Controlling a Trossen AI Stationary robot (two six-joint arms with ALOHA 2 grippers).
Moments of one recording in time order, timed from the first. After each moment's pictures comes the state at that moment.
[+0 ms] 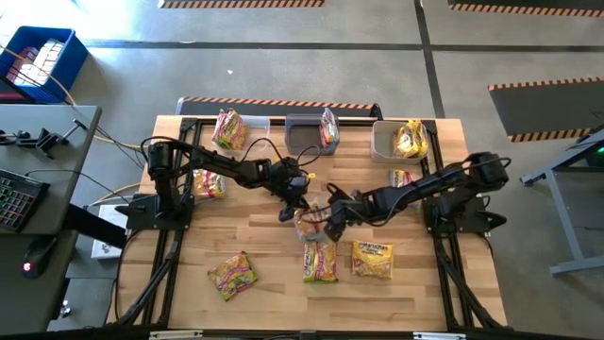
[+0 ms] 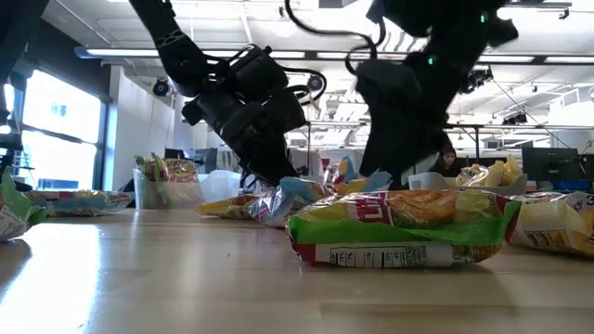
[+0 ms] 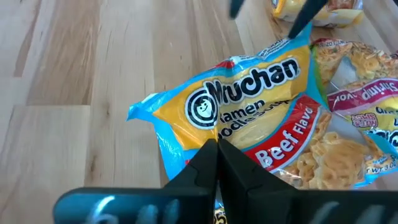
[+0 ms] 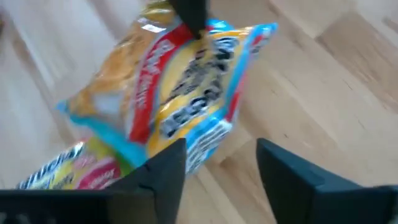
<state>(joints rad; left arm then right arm) 0.20 1.88 0.93 0.16 0.41 0.10 0.17 1.63 0.92 -0.30 0.23 0.79</state>
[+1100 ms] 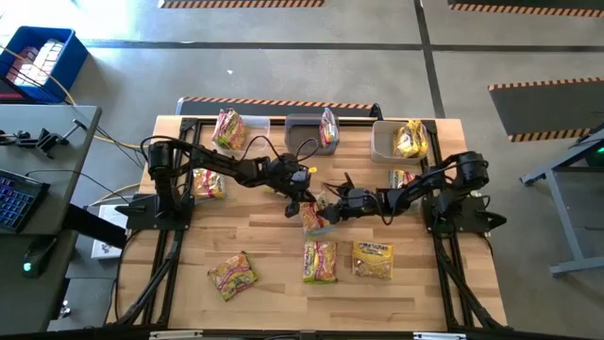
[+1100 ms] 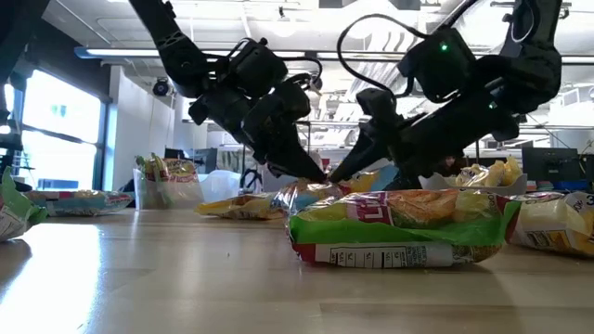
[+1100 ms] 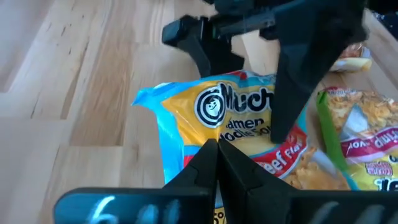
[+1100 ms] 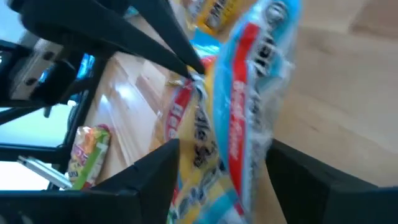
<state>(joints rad) 0.21 1.88 0.93 0.30 0.38 0.03 0.04 1.77 0.52 0.74 0.08 1.11</state>
